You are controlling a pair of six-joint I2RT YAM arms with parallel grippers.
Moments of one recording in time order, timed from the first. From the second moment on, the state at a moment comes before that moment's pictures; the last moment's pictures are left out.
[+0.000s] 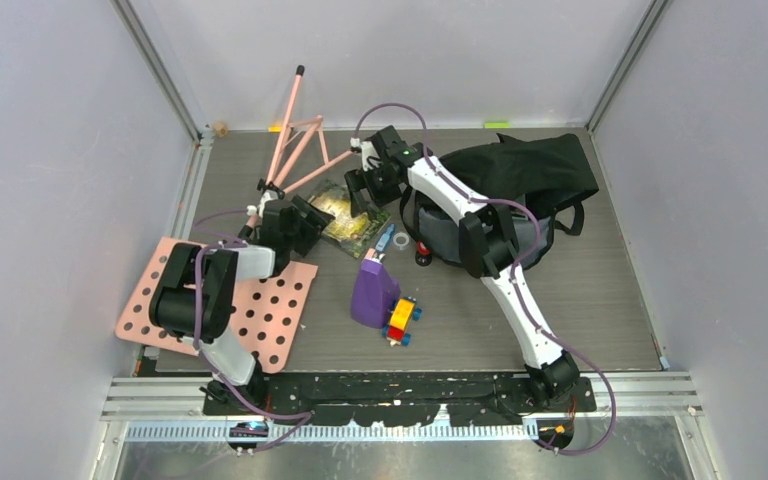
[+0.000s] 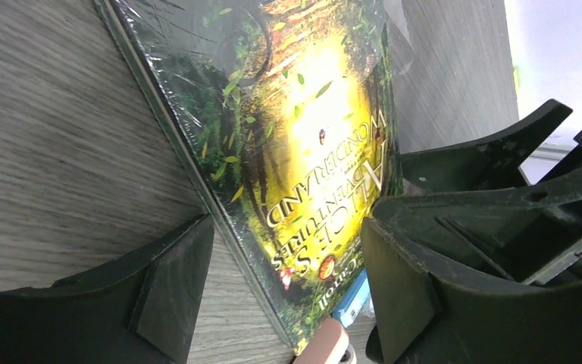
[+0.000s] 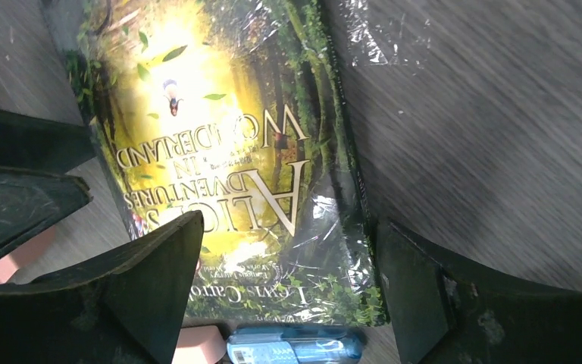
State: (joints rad) left arm -0.20 1.67 0.68 0.40 0.06 -1.05; right arm 0.57 2.61 2.42 -0.80 -0.37 0.08
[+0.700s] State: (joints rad) left arm -0.22 1.54 0.66 0.41 0.07 -1.02; right arm 0.57 2.61 2.42 -0.84 -0.46 0.08
